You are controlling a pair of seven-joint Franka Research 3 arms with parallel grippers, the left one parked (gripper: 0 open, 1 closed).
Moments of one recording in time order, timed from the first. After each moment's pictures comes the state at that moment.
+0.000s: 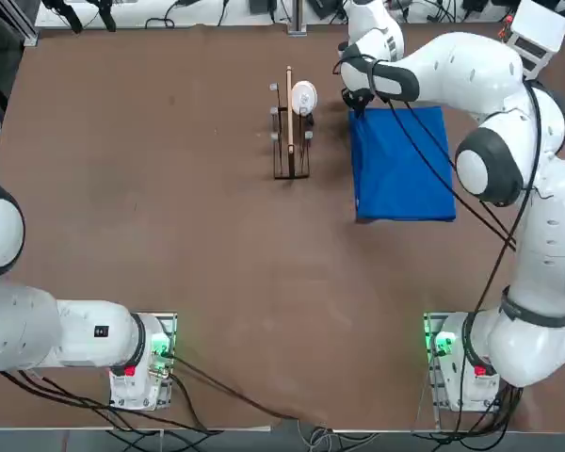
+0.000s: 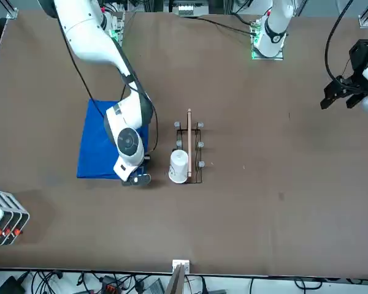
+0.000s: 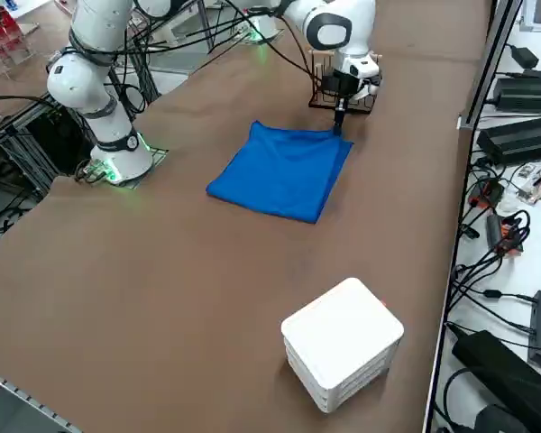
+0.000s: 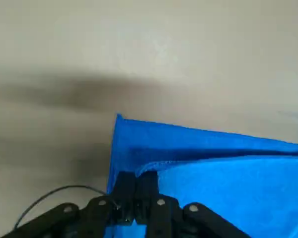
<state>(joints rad) 0.46 0.78 0.03 -1.38 -0.14 2.02 0.39</state>
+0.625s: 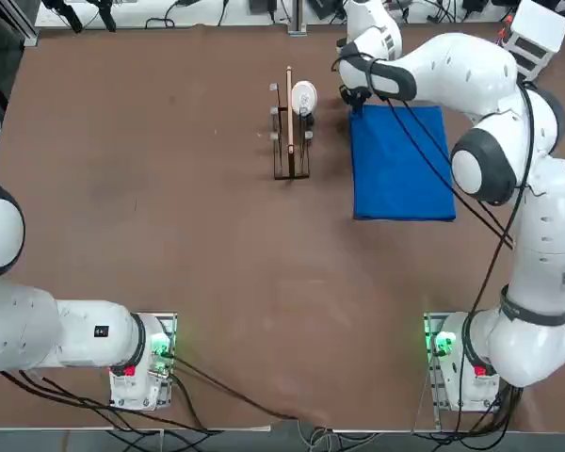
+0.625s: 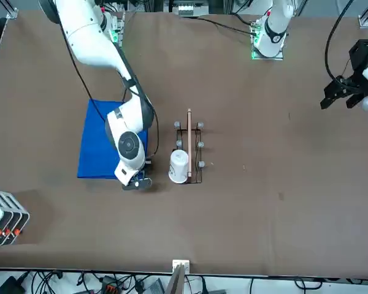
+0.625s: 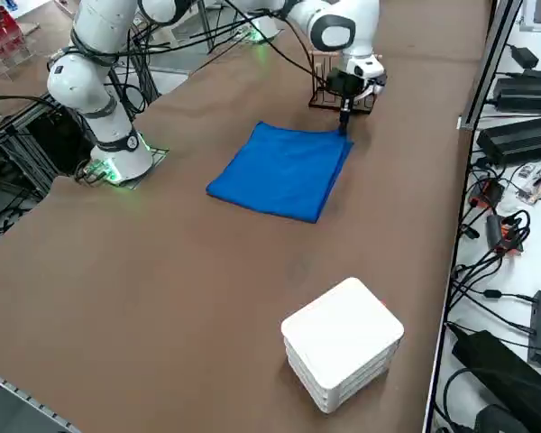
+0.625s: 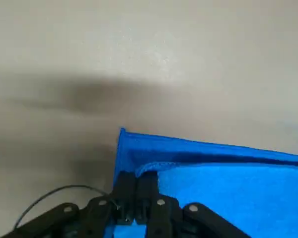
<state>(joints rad) 0.46 0.81 0.03 -1.33 -0.14 2.03 0.39</state>
